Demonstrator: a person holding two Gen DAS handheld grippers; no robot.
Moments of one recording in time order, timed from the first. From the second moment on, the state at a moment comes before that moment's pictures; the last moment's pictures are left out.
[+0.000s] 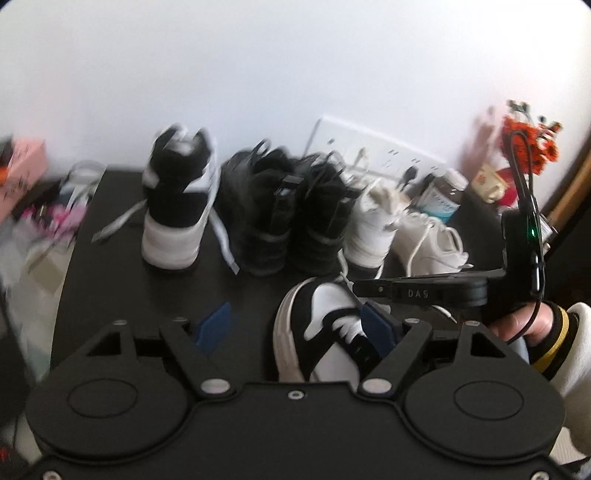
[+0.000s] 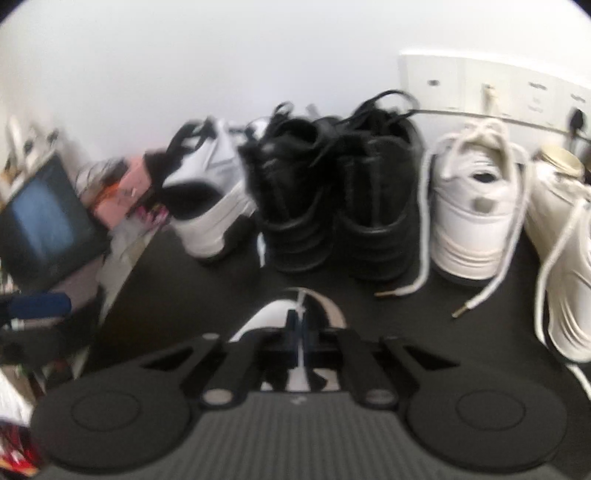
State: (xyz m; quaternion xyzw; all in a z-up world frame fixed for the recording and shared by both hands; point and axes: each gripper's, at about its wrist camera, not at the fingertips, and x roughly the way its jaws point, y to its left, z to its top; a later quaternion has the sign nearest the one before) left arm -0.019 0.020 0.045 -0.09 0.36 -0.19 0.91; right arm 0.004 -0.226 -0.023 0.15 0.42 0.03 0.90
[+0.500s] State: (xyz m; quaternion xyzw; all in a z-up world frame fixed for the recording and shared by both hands) left arm -0.026 -0.061 0.099 -0.02 0.25 -0.37 0.90; right arm -0.111 -0.253 0.114 0.37 0.16 0.10 0.91
